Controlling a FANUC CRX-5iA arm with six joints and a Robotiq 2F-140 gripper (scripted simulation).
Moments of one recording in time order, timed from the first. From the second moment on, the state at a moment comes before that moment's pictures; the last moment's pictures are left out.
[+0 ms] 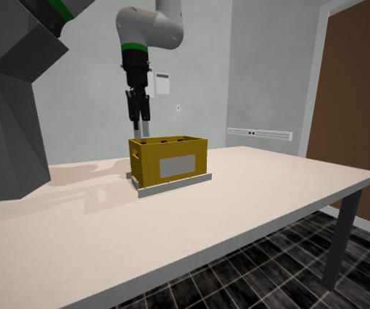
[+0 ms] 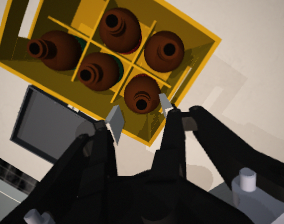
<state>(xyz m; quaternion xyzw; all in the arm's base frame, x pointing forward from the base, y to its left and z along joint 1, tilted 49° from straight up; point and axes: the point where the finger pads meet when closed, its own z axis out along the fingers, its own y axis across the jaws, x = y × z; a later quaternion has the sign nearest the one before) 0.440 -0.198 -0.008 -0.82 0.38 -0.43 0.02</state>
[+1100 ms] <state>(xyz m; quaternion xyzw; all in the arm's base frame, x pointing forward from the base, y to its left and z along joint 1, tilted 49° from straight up) 0.454 -0.204 -0.021 -0.83 0.38 -0.41 0.01</state>
